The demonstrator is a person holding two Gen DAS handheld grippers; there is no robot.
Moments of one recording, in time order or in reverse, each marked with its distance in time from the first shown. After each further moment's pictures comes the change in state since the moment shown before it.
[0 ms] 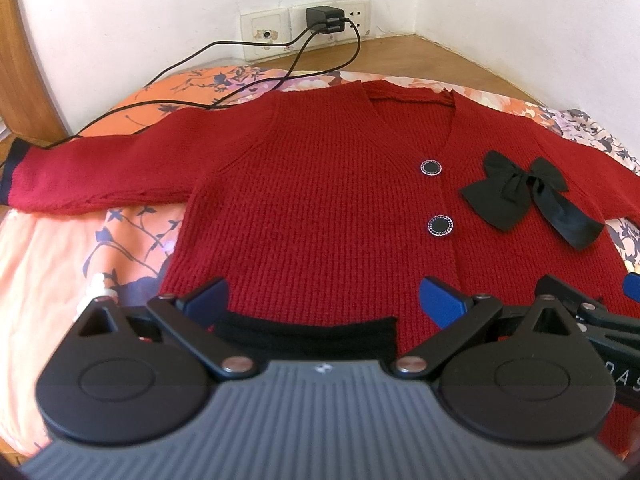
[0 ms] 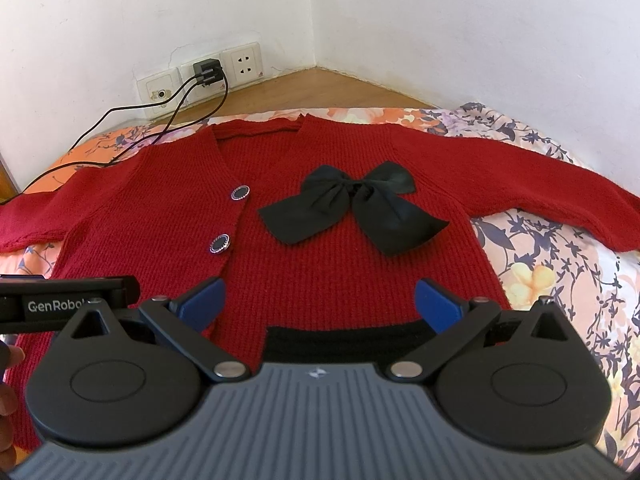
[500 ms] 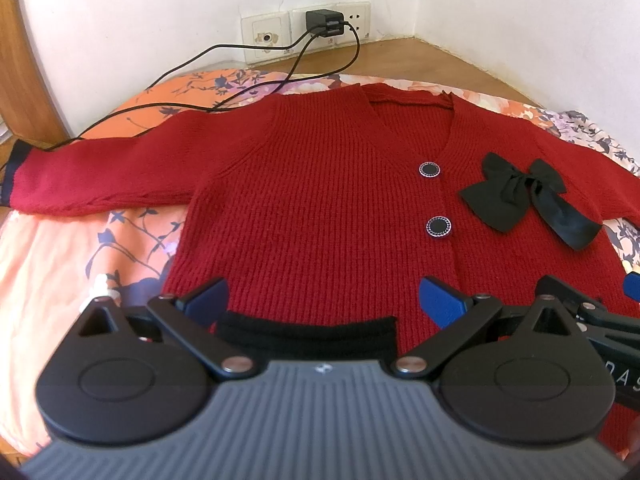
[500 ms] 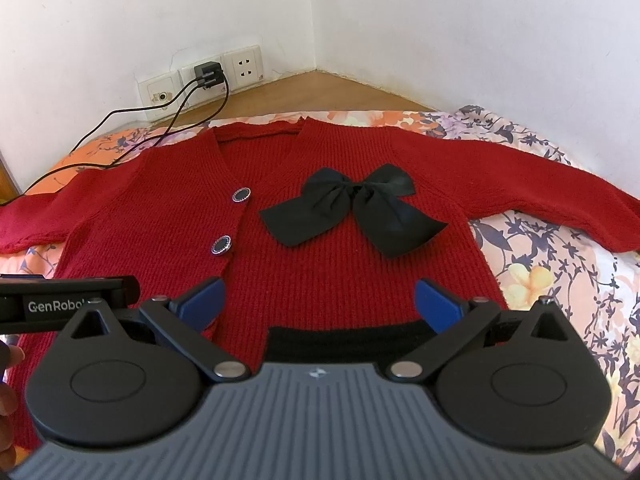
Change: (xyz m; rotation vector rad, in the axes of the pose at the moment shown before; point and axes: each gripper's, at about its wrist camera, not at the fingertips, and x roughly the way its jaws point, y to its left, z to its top) left arm -0.001 0.002 0.001 0.001 -0.004 0.001; right arm -0.003 0.002 0.001 0.000 -0.002 -0.002
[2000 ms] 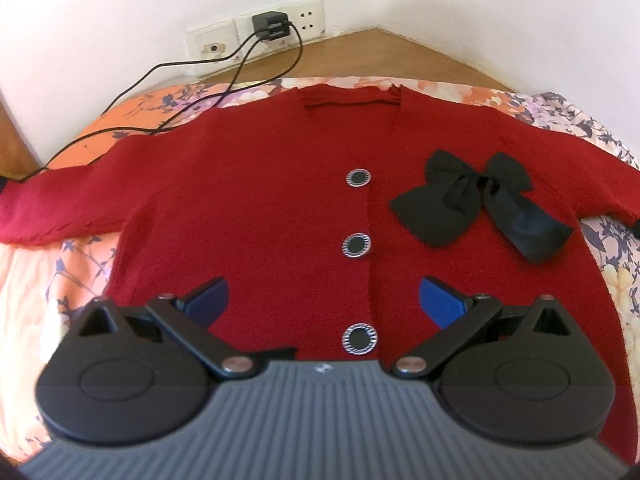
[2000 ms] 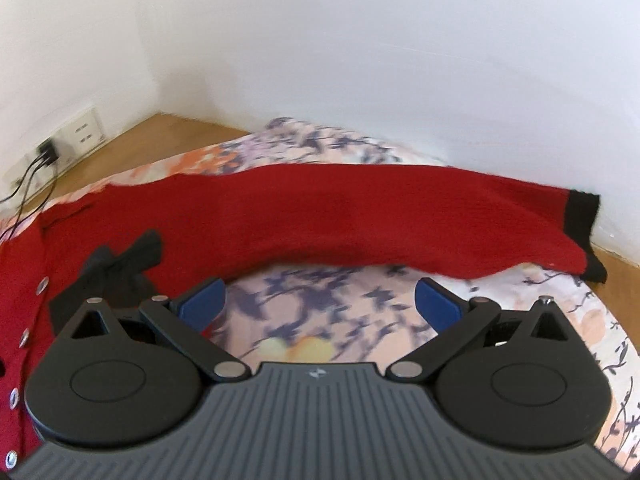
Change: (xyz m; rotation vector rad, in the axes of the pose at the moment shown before) left arm 0.011 -0.078 0.019 0.067 0.019 0.010; right arm 0.033 -0.221 0.031 0.260 -0.049 -0.209
